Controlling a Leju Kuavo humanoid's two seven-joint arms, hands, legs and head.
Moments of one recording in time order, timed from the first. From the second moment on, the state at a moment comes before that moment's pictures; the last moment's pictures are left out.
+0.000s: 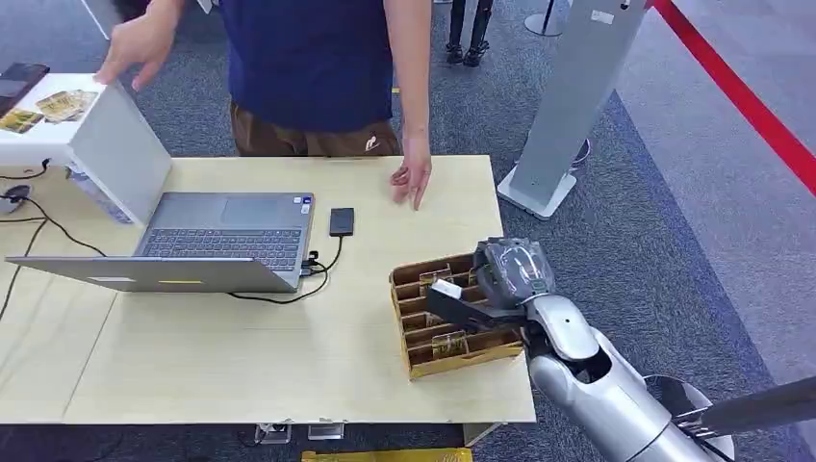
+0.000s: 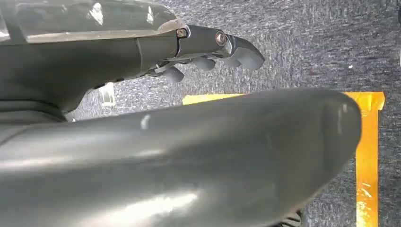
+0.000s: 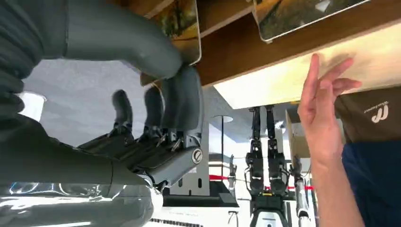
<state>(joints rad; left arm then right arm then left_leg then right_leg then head) -0.11 0.15 -1.18 -0.22 1.09 0.09 -0.09 -0.42 -0.31 0.74 -1.41 0.96 -0.11 0.41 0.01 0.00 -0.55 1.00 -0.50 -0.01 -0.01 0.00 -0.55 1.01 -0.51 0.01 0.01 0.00</state>
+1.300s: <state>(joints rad) -0.11 0.15 -1.18 -0.22 1.09 0.09 -0.08 -0.41 -0.31 0.72 -1.41 0.95 -0.11 0.40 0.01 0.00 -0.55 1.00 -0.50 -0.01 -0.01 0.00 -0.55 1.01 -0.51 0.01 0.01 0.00</state>
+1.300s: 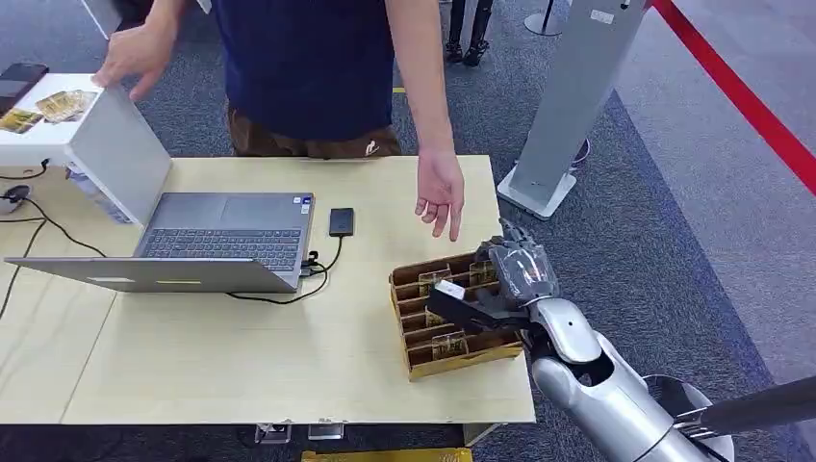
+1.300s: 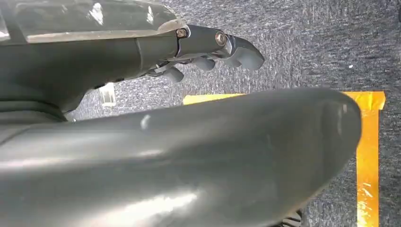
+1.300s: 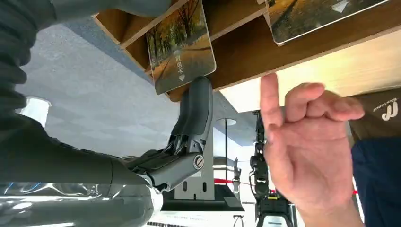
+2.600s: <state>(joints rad) -0.11 0.15 -1.18 -0.22 1.10 0.10 -0.08 -0.39 -0.34 0.68 -1.51 0.94 -0.10 0.43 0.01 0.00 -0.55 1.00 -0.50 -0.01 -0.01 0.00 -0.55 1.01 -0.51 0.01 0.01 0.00</state>
